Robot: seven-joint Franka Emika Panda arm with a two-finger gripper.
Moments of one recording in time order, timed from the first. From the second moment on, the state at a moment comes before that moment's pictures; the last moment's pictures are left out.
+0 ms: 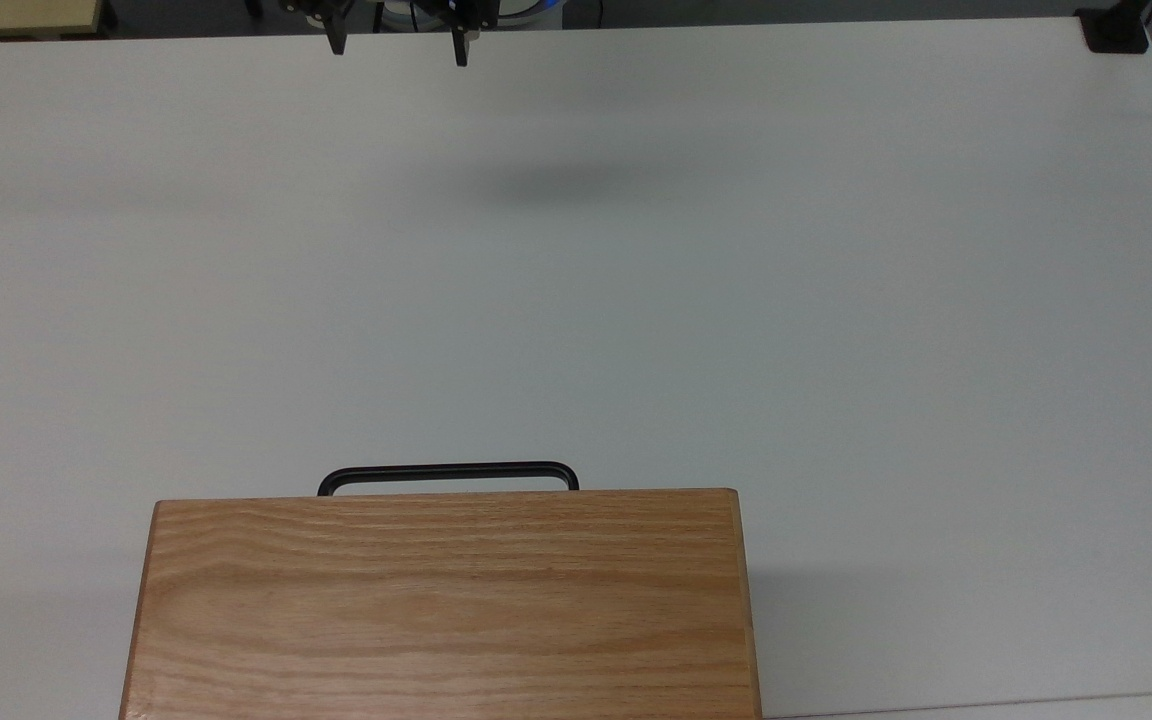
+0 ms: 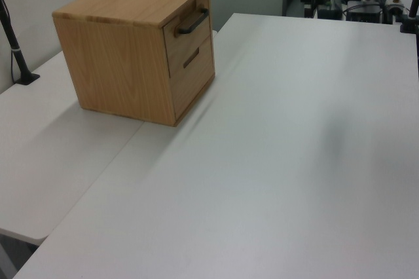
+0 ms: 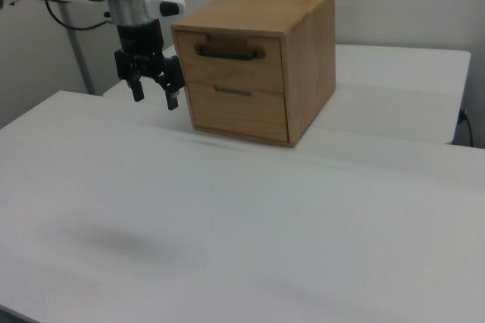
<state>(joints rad) 0.21 0.06 -0.24 -1.53 -0.01 1.54 0.03</state>
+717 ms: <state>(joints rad) 0.21 0.13 -0.24 -1.53 0.10 1.70 0.12</state>
